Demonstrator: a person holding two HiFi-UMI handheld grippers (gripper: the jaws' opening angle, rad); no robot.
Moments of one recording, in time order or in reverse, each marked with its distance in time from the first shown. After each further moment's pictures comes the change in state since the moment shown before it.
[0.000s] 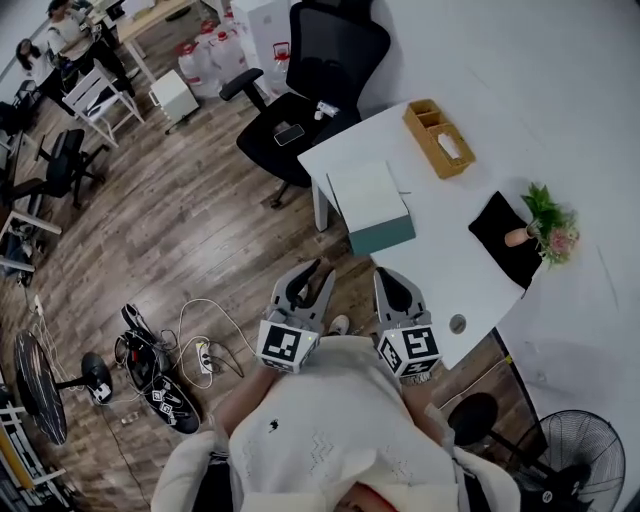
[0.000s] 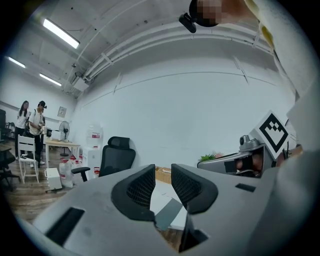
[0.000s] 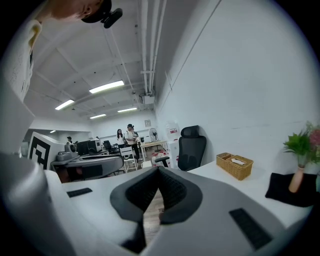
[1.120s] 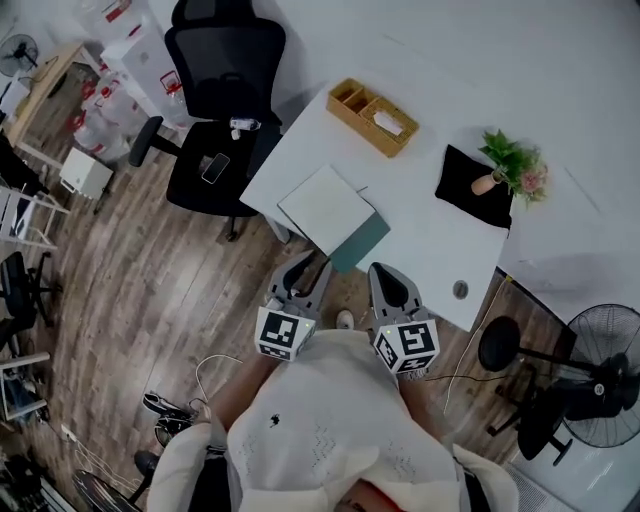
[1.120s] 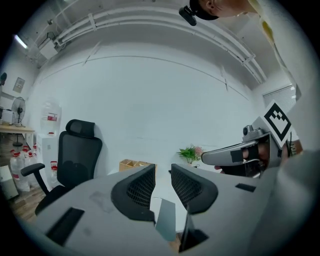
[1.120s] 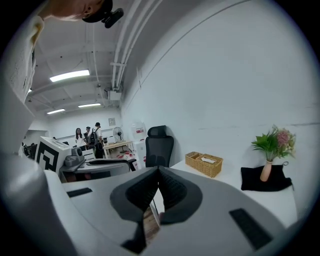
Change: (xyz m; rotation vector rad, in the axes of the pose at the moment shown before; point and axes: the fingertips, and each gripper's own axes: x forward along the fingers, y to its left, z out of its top) left arm 0.129 0.051 -0.018 -0.005 0.107 -0.465; right arm 0.064 -0.053 0.018 0.107 0.009 -0.437
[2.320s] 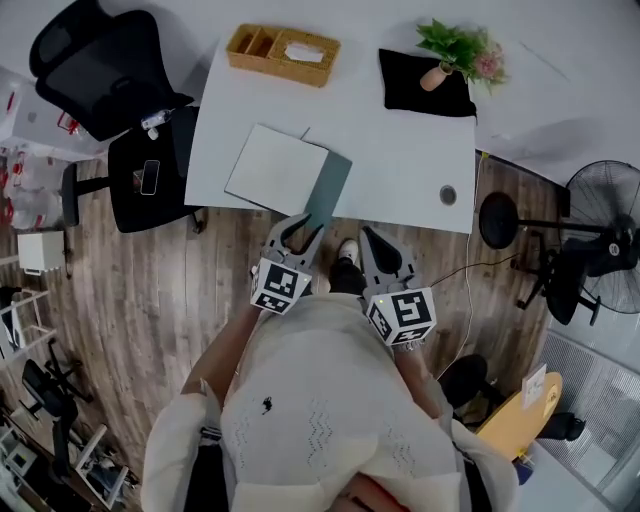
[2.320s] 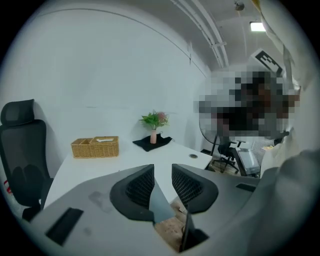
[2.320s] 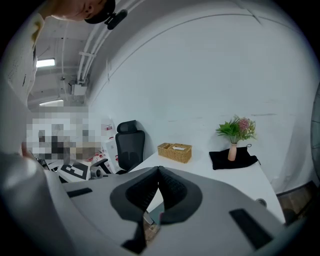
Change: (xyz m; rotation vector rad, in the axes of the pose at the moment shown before) left arm 0.068 -0.025 -0.122 0.189 0.329 -0.525; right arm -0.005 -0.027 -0.034 0.163 0.057 -0.367
